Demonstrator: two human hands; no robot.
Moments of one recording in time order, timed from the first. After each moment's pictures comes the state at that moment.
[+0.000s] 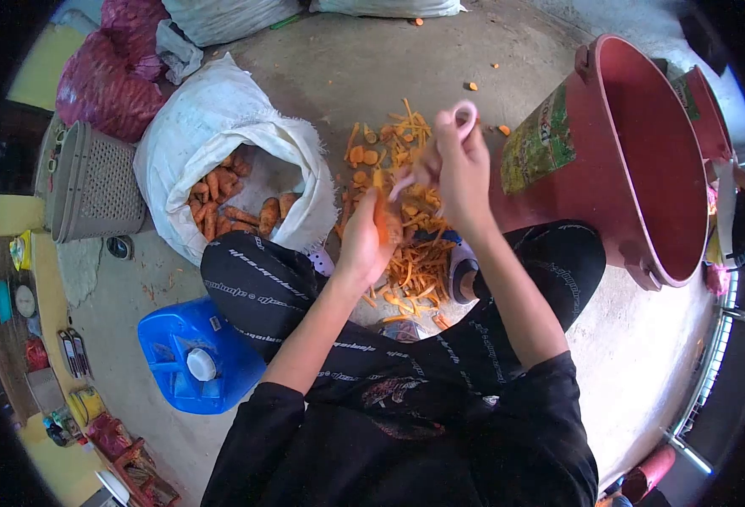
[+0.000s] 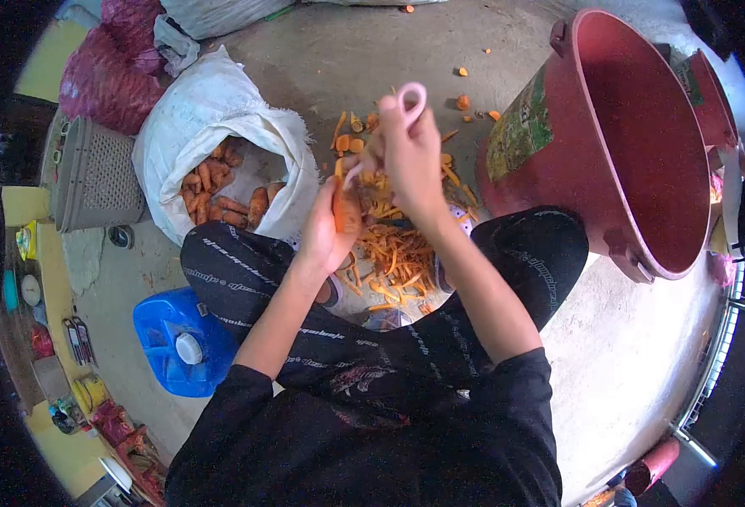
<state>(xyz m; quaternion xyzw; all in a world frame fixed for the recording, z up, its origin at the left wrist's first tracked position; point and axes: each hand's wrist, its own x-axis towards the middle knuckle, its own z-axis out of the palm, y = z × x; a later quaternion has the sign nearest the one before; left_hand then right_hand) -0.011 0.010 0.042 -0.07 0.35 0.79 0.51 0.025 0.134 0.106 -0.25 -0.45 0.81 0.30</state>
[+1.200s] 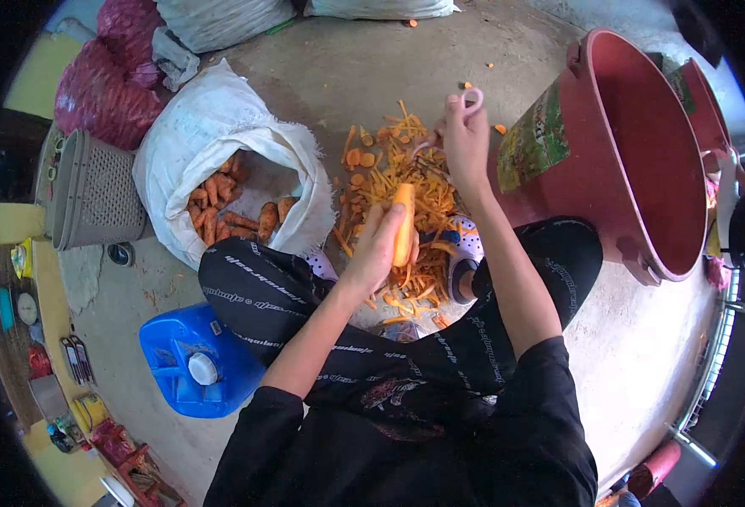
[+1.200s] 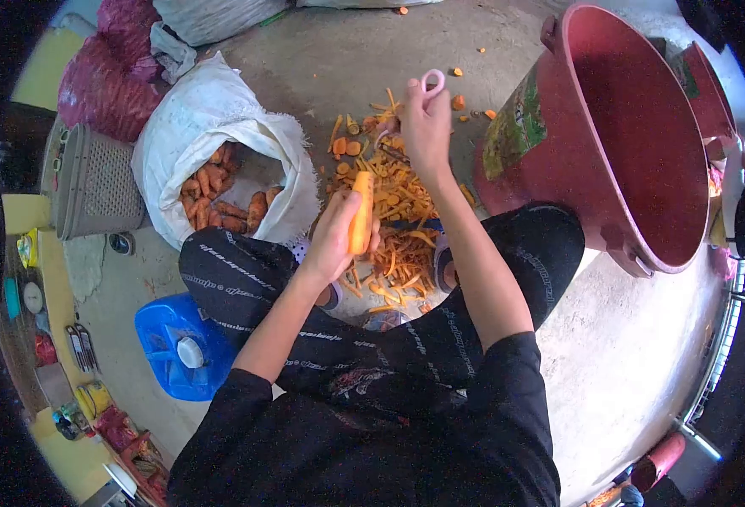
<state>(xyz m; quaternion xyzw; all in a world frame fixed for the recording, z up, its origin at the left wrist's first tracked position) 0.004 0.004 0.044 0.10 0.52 0.69 0.50 0.002 0.194 0.046 -0.29 -0.56 0.68 0.38</state>
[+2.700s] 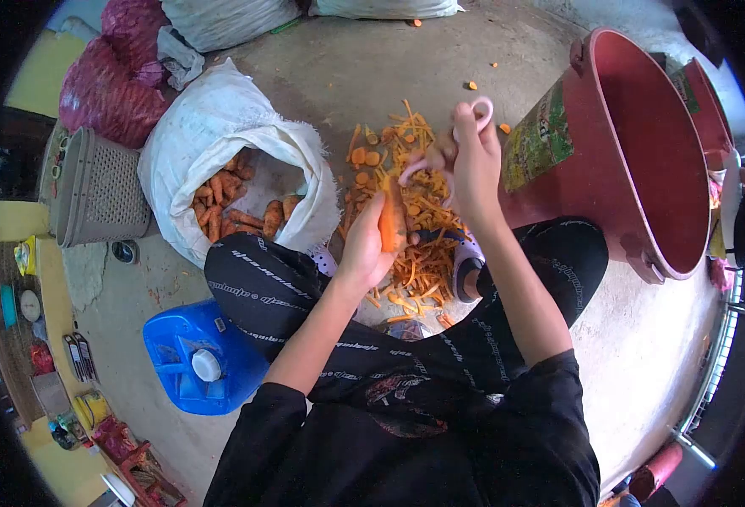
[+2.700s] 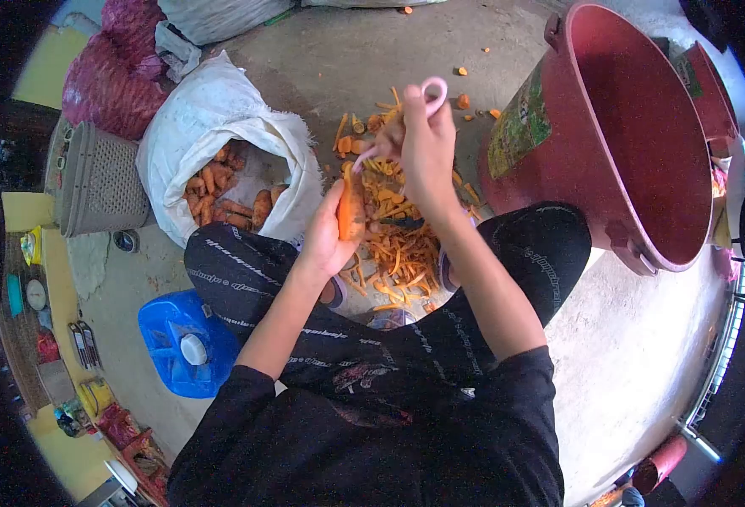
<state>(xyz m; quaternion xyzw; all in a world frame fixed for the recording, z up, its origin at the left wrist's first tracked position) -0.008 0.000 0.037 -0.04 0.35 0.76 0.55 0.027 0.149 0.100 -0.21 -0.41 0.81 0.35</state>
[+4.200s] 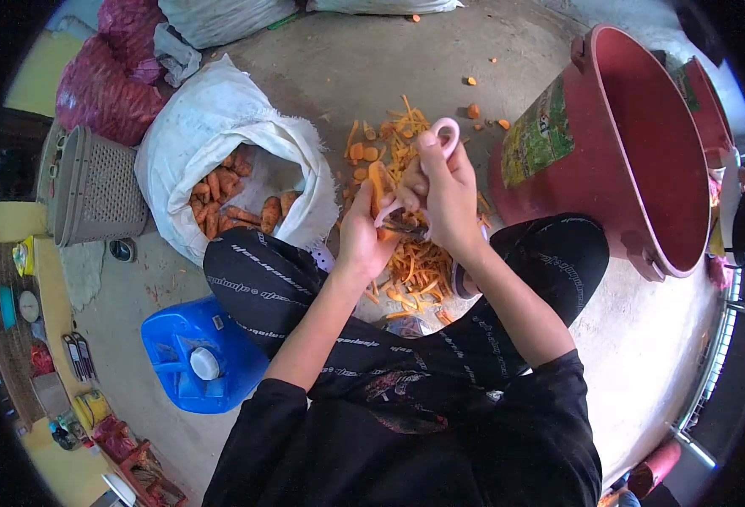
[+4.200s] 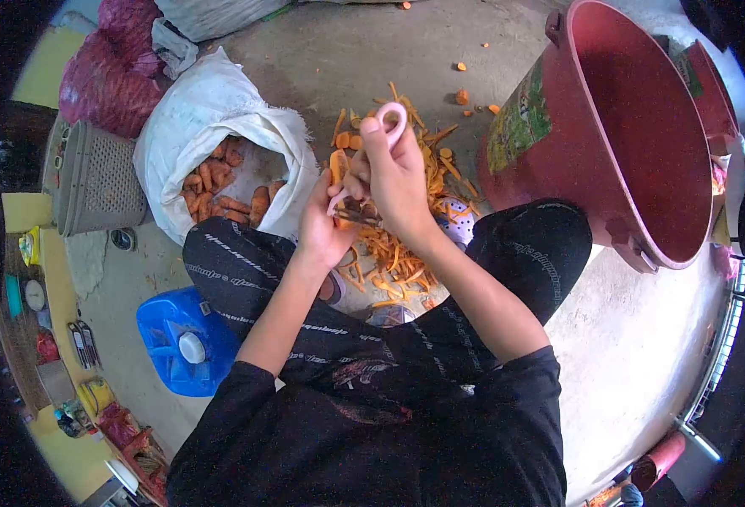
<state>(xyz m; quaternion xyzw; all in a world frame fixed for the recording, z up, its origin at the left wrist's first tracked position) -0.015 0.001 0.037 -0.02 0.21 0.82 0.53 0.040 0.107 0.105 -0.21 -0.38 0.86 0.25</state>
